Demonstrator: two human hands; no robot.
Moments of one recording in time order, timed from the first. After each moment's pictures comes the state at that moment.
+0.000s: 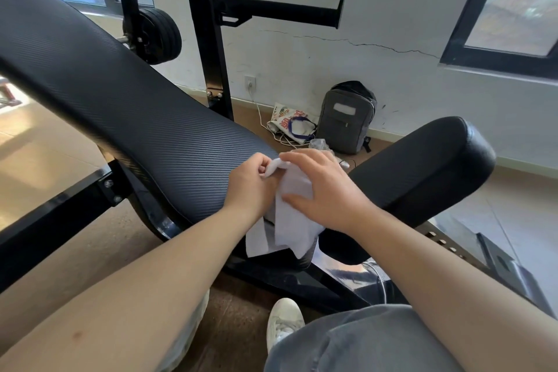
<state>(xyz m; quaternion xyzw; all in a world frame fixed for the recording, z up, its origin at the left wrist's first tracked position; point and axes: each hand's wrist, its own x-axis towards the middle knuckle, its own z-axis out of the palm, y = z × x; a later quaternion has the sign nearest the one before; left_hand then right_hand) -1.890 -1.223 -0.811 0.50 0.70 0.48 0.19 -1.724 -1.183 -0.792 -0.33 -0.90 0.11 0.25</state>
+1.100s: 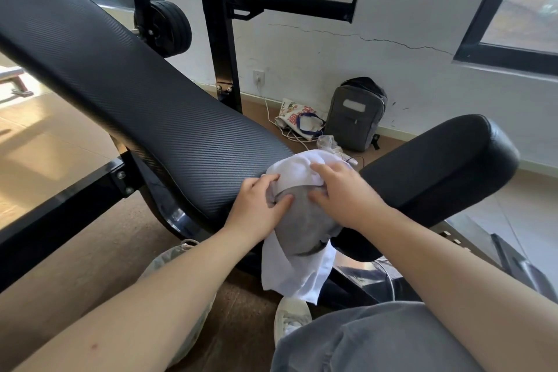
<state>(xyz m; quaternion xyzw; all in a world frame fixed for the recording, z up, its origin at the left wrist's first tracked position) -1.909 -1.245 -0.860 0.56 0.71 0.39 0.19 -1.727 -1.166 -0.814 -0.47 -0.87 0.08 0.11</state>
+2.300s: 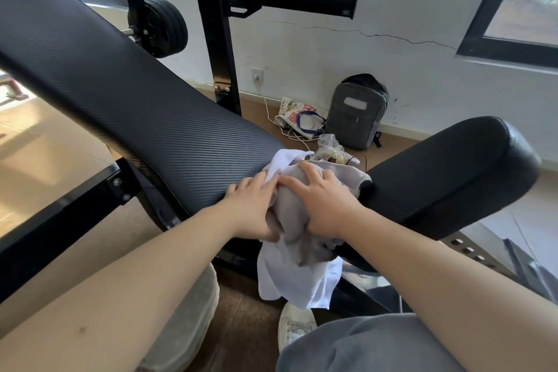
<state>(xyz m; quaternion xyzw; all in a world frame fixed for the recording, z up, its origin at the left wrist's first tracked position) -1.945 -1.214 -0.844 0.71 0.69 0.01 0.09 -1.761 -1.156 -0.829 -0.39 -0.92 -0.05 -0.02</state>
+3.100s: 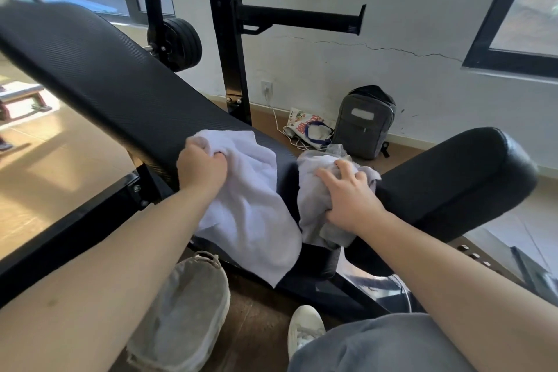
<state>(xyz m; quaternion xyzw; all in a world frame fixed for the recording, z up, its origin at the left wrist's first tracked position) -2.005 -1.232 -0.784 0.31 0.80 0.50 0.10 -1.744 -1.149 -0.822 -0.50 -0.87 -0.01 0.05</state>
